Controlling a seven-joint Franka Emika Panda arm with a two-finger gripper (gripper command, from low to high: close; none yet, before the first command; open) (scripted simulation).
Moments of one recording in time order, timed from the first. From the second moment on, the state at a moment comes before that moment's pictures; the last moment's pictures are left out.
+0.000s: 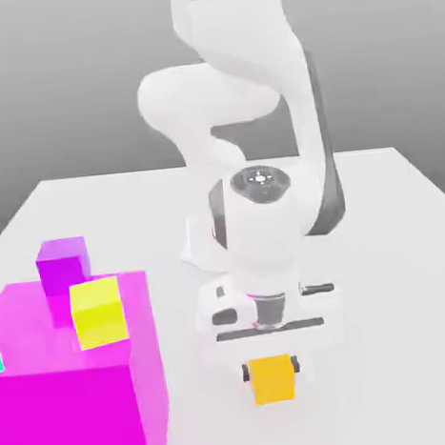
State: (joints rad) arm 0.16 0.28 -0.02 -2.76 0.05 3.03 0.77
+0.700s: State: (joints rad) arm 0.14 0.01 -0.05 -2.61 0.02 2.63 0.62
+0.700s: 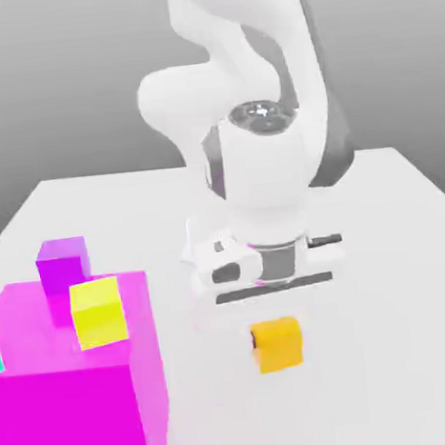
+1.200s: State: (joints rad) arm -0.04 -0.14 -0.19 -2.16 -0.03 2.02 0.39
